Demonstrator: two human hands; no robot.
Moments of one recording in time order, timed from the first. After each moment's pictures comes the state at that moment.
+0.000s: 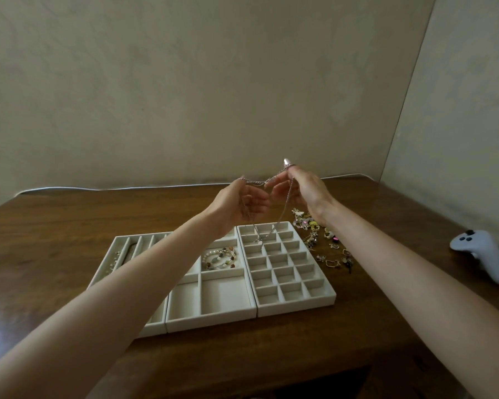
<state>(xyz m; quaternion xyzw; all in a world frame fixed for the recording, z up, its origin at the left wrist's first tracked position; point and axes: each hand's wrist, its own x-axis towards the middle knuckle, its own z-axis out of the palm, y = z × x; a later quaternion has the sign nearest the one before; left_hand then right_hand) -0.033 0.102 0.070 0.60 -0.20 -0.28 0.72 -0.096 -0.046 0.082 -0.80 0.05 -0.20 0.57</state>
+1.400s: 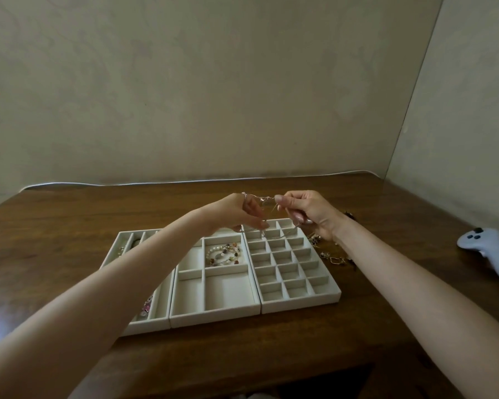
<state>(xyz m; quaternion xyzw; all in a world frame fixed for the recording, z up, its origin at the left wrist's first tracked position) -0.026 0.121 0.064 0.82 -0.36 -0.20 0.40 -0.099 -0.063 0.049 -0.75 0.00 -0.06 0.66</state>
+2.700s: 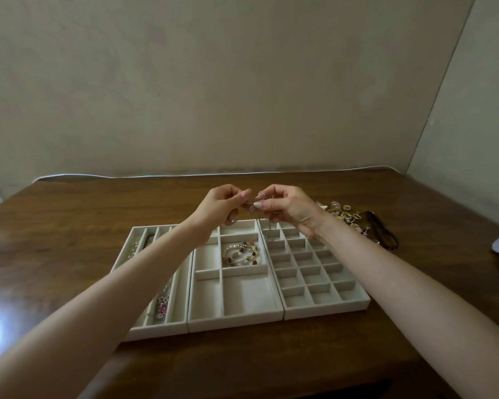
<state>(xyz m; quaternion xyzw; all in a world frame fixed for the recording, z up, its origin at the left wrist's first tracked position) -0.002 0.158 0.039 0.72 -0.28 -0.12 0.63 -0.051 -0.013 0.038 -0.73 -0.02 -0.04 0.68</state>
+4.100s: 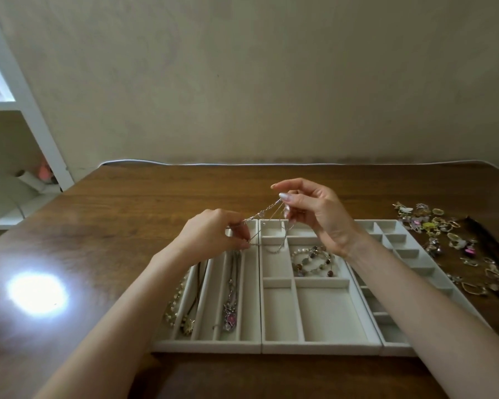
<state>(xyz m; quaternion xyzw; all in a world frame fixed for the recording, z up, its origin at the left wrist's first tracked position) 0.023 0.269 0.016 0.93 -0.30 0.02 0.21 -0.020 0.066 0.022 -0.67 -0.10 -0.07 0.74</state>
